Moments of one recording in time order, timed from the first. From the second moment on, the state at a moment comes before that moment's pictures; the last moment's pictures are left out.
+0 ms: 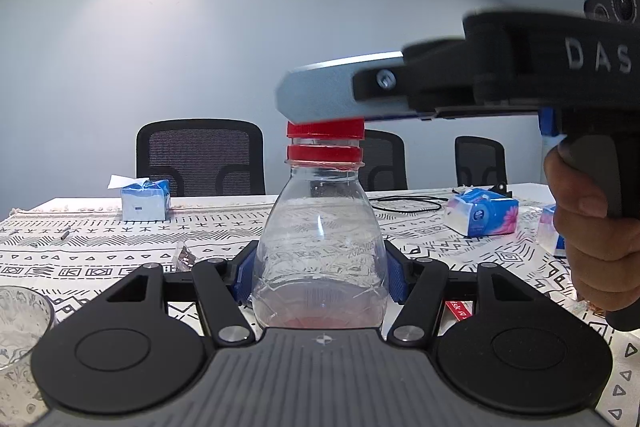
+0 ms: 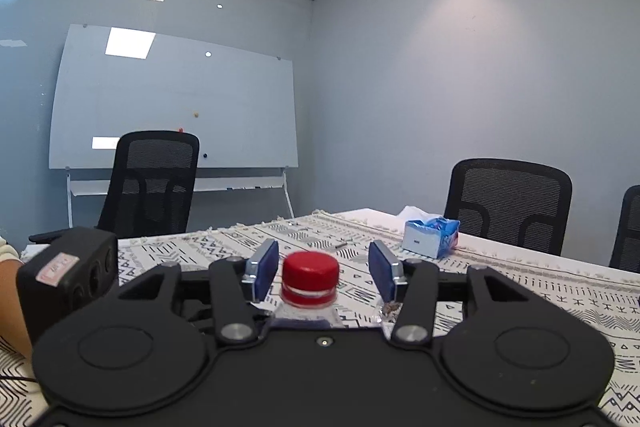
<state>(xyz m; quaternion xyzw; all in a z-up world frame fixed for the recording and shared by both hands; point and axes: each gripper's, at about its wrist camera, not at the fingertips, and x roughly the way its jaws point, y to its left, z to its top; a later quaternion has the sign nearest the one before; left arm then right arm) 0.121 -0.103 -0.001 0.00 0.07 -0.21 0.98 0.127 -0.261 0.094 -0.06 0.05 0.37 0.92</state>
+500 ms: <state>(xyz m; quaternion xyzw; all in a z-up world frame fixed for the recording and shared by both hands) 0.120 -0.105 -0.001 0.00 0.07 -0.21 0.98 0.126 -0.264 0.092 -0.06 0.05 0.38 0.92</state>
